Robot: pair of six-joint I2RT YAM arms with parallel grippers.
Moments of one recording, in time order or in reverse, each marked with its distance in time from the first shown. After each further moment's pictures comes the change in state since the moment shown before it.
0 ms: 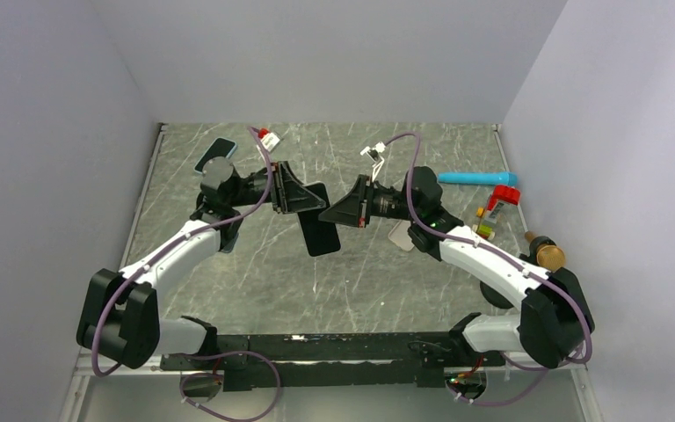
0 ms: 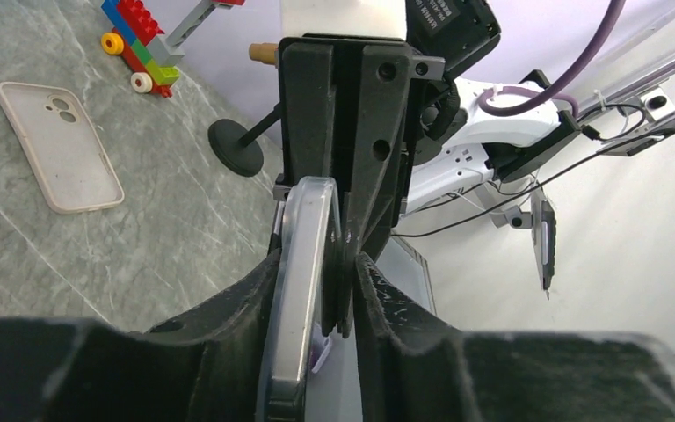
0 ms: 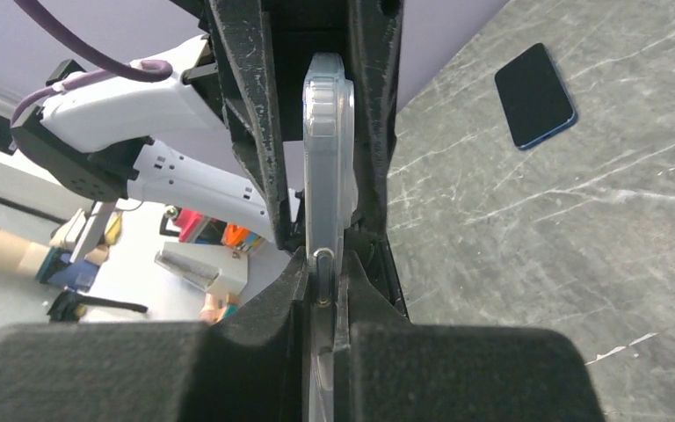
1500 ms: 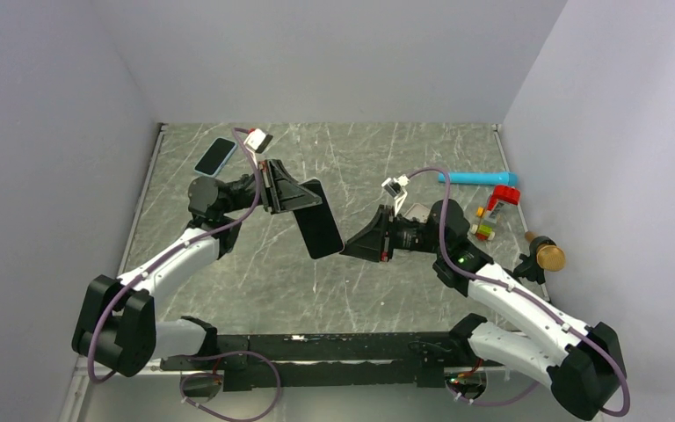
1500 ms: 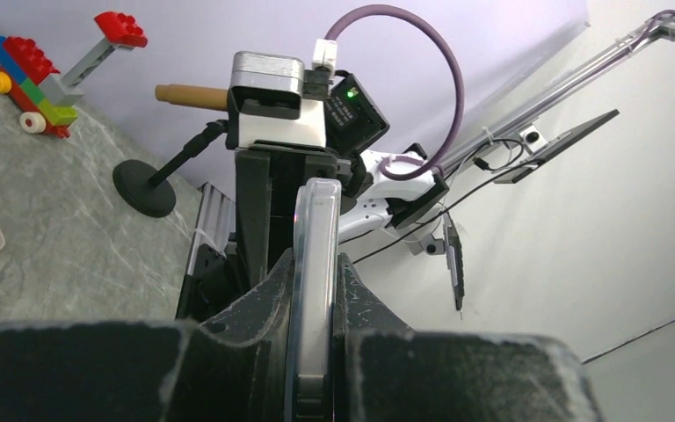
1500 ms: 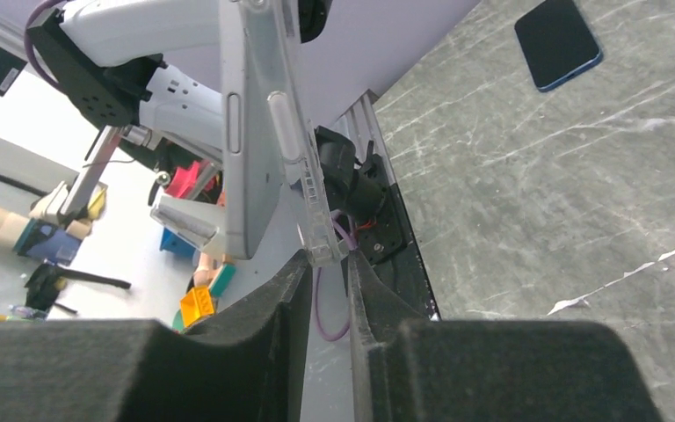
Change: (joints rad) left arm -0.025 -0.045 -0.068 0.375 -0.055 -0.402; right arm 0.023 -0.340 -0.230 -0.126 -0.001 -0.063
